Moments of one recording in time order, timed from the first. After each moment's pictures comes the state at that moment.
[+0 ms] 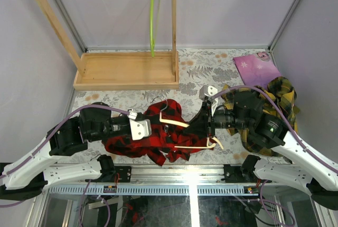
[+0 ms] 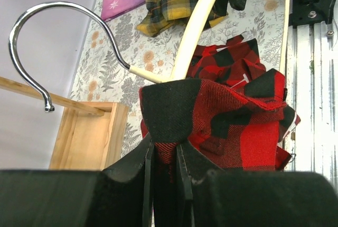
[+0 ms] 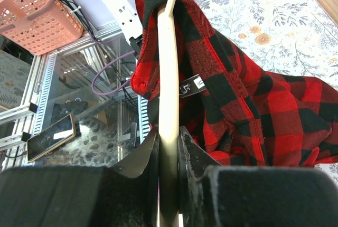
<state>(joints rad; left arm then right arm) -1.12 0.76 1.20 -0.78 0.09 0.56 0.93 0.85 1.04 -0.42 -0.56 0.19</state>
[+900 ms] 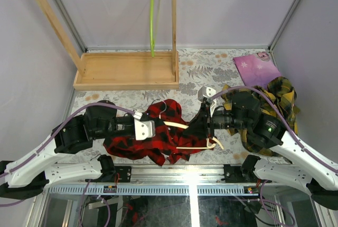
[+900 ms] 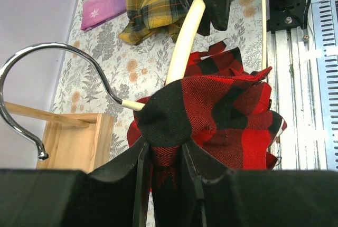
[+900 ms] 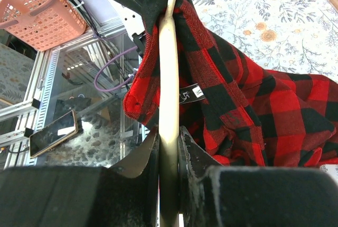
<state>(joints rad) -1.11 0.80 1.20 -0.76 0.18 0.54 0.93 0.85 1.02 -0.40 -0.58 0.19</state>
